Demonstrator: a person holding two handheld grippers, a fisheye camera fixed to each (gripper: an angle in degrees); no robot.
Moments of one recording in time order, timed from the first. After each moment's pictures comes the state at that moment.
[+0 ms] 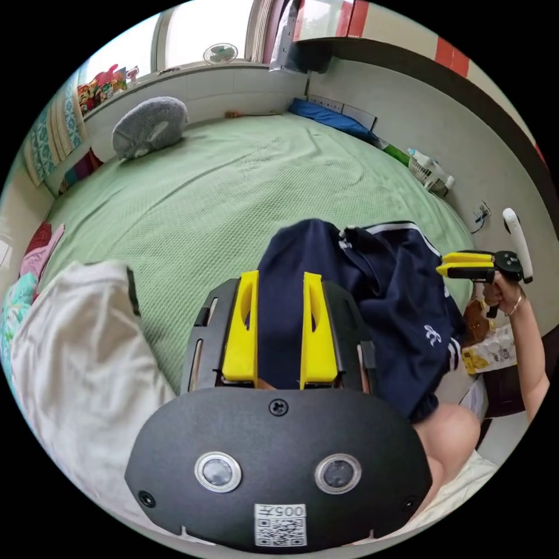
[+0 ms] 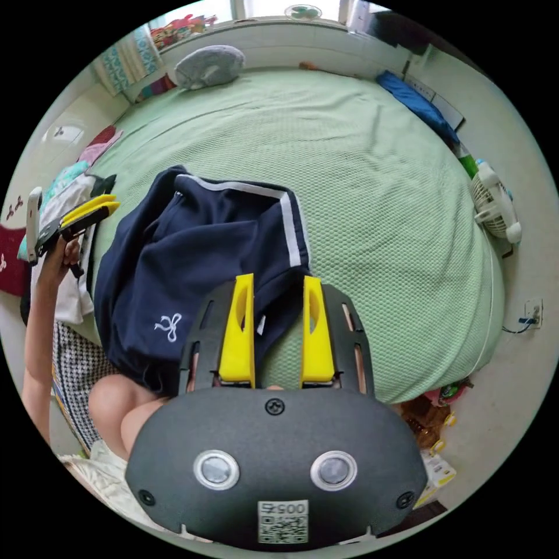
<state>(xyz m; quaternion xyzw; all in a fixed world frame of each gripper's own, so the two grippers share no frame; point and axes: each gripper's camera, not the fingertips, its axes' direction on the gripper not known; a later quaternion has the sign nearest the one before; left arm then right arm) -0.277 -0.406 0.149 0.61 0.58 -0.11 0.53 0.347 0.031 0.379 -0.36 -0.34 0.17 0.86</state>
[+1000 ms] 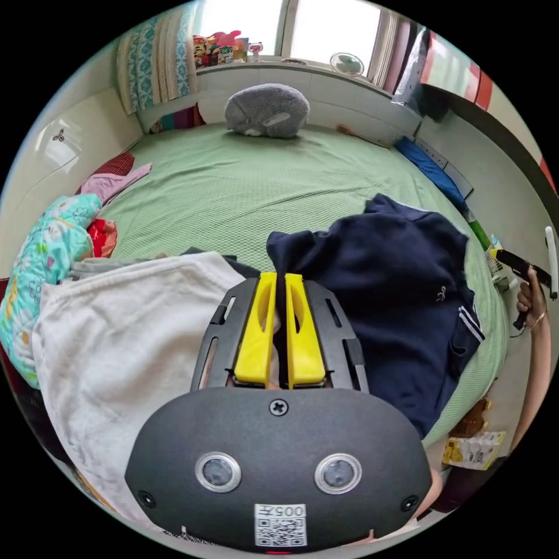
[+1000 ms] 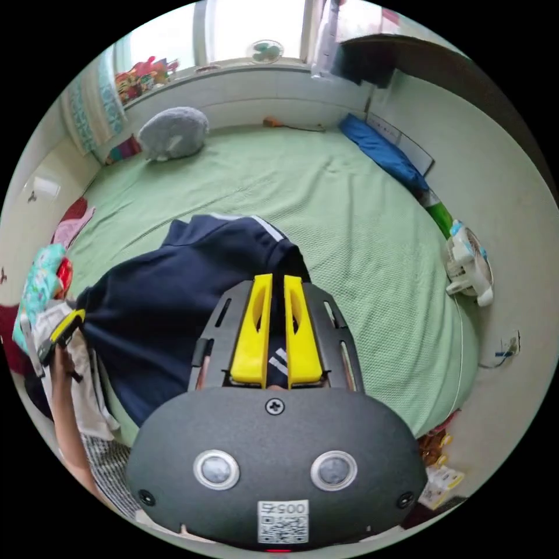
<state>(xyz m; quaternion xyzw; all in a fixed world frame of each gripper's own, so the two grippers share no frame) -0.366 -0.415 0.297 0.47 0.63 -0.28 0.55 0.429 -0.092 0.468 -0.27 -0.26 0.22 0.90</state>
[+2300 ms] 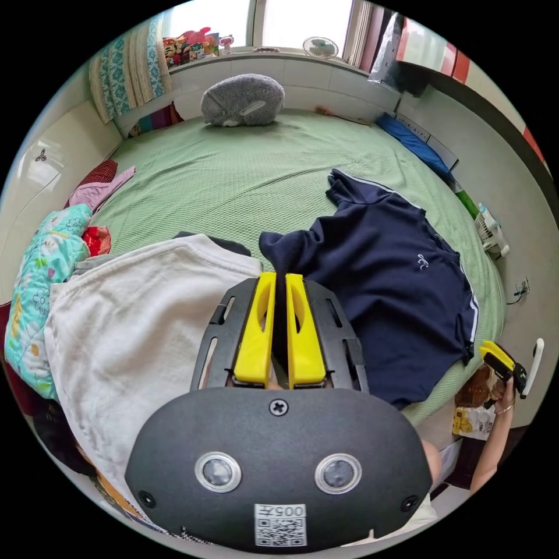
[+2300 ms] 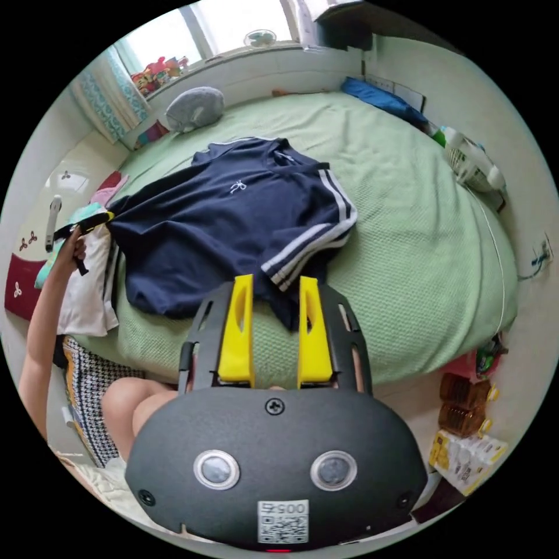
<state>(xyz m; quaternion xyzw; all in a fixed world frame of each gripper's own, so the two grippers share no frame) -0.399 -0.378 0.327 0.48 0.62 -0.23 0.58 0.439 0.151 0.330 -0.30 -0.33 0.26 0.86</state>
